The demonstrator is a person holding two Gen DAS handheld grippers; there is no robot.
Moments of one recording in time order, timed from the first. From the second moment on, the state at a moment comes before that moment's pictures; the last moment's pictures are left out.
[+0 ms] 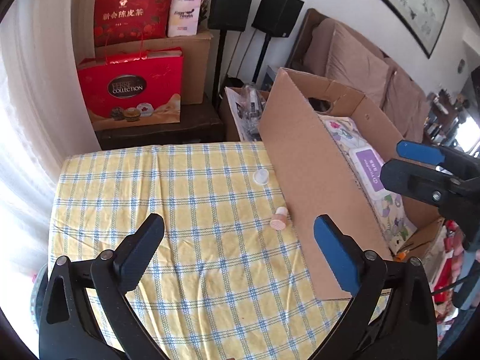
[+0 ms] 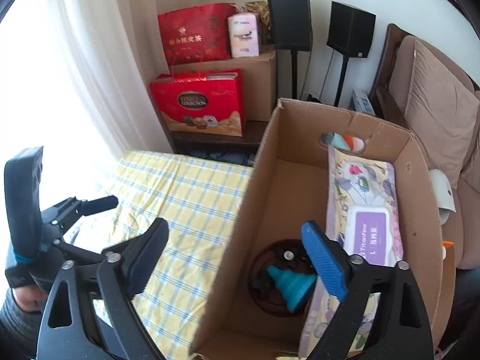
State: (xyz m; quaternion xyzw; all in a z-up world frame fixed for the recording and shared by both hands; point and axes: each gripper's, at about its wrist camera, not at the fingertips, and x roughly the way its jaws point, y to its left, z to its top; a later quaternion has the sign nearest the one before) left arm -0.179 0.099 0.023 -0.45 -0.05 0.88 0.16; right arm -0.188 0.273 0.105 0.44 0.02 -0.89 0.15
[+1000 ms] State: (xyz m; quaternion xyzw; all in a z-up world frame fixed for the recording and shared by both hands) left arm -0.211 0.171 -0.074 -0.45 0.01 0.84 0.29; right arm -0.221 0.273 0.117 0.42 0.01 -0.90 0.13
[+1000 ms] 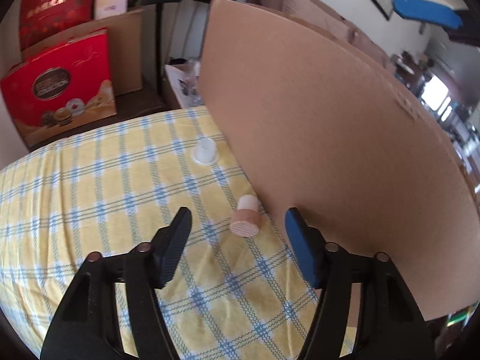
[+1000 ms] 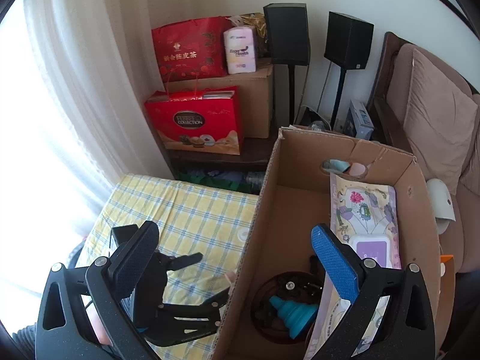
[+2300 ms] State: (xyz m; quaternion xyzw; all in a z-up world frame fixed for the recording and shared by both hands) left arm -0.191 0.074 -0.030 -0.44 -0.02 0.86 0.24; right arm -0.296 0.195 0.044 0.57 0.16 -0.80 0.14
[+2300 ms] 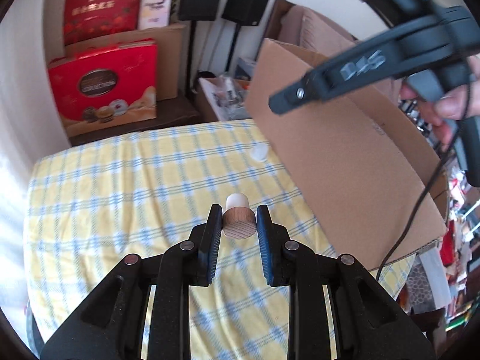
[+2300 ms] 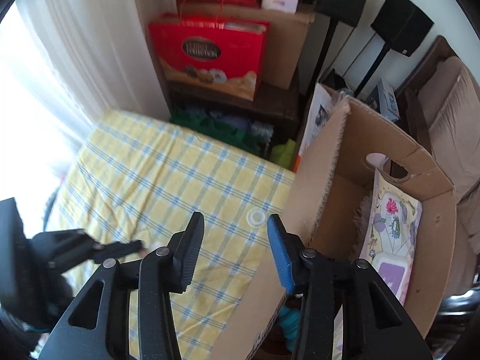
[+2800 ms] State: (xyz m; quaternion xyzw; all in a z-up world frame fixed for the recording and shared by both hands) left arm -0.183 0.036 -0.043 -0.46 -0.08 0.86 0.21; right arm -0.334 0.138 -0.026 0.61 0.35 -0.70 0.09
